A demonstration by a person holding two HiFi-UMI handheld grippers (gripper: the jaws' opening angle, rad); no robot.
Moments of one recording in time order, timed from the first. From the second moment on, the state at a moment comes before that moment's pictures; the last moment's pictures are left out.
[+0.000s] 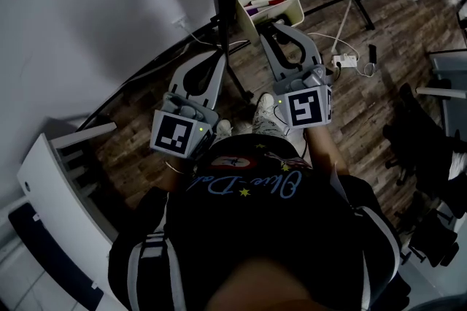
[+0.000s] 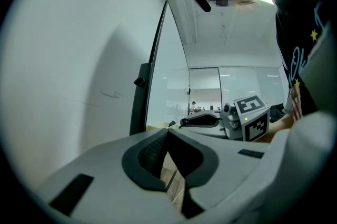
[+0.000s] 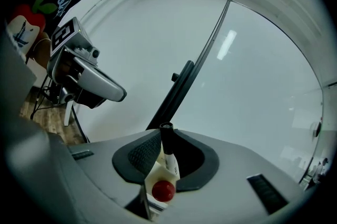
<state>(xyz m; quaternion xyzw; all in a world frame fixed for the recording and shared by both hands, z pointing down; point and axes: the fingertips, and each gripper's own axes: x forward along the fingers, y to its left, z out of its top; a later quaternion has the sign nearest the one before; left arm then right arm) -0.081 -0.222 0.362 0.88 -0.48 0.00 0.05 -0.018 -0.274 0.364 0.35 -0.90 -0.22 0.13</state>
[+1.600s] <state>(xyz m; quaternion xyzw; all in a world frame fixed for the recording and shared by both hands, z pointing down) -0.058 -0.229 0.349 0.88 -0.47 -0.01 0.04 0.013 -0.274 0.314 0.36 -0.92 -0.15 0.06</state>
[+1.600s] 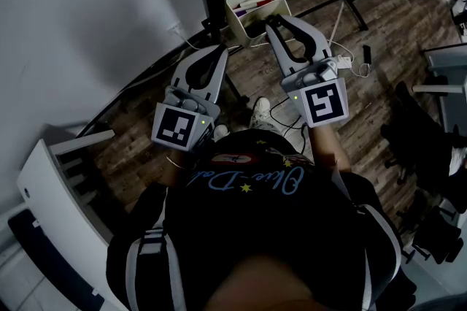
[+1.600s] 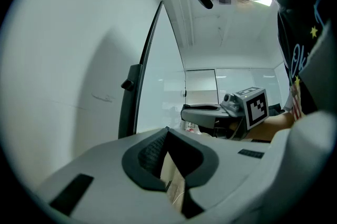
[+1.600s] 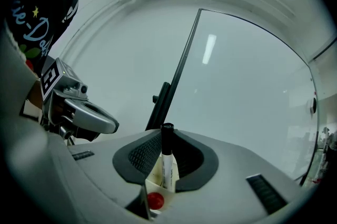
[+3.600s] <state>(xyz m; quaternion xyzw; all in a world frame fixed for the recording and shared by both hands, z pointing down) -0.038 -0.223 0.334 0.90 -0.44 -0.01 0.02 0.032 -0.243 0.260 0.37 -0.92 -0.15 -0.01</state>
